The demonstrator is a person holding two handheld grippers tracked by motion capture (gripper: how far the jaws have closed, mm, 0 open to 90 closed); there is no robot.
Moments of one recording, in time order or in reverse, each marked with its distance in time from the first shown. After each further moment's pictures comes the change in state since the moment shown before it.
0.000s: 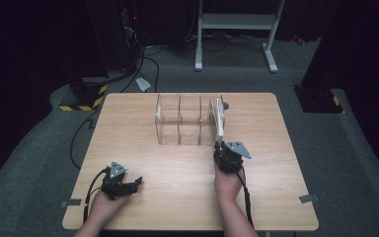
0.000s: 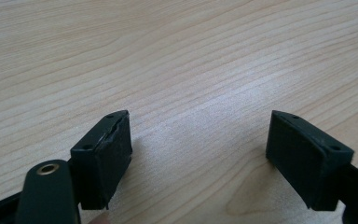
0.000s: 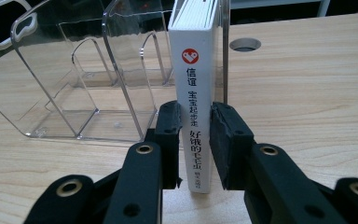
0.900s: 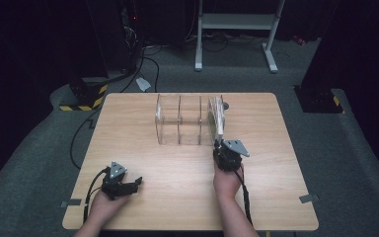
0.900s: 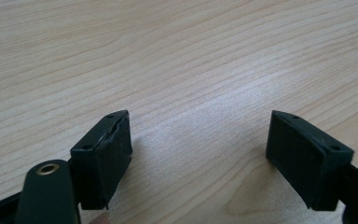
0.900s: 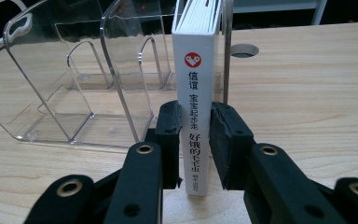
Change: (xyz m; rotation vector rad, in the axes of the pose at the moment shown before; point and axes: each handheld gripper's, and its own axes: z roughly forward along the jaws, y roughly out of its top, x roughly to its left) left arm 0.000 0.000 0.000 0.000 0.000 0.000; right arm 0.002 0.003 0.005 -0.008 -0.016 -0.029
